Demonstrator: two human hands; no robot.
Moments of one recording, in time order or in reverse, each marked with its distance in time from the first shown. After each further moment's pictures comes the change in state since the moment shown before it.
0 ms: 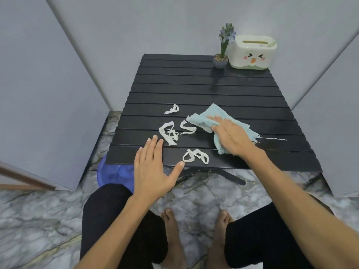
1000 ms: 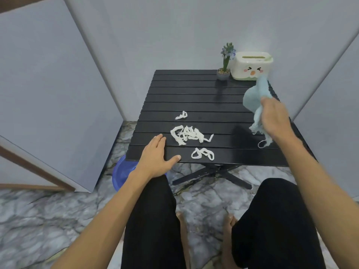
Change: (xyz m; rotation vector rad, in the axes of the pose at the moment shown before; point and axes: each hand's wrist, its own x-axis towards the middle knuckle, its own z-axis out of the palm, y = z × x) left_hand 0.027 -0.026 -0.043 -0.042 -0.281 0.032; right_hand -0.048 -0.021 -0.094 0.415 0.526 0.185
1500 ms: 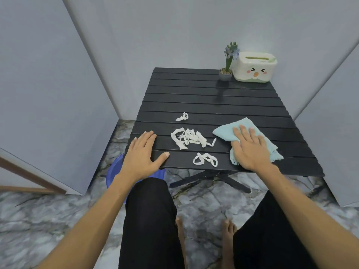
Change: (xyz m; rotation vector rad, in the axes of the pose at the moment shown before) left_hand 0.016 -0.048 0.002 0.074 0.177 0.080; right_hand -0.025 0.076 0.072 -0.856 -0.338 -0.121
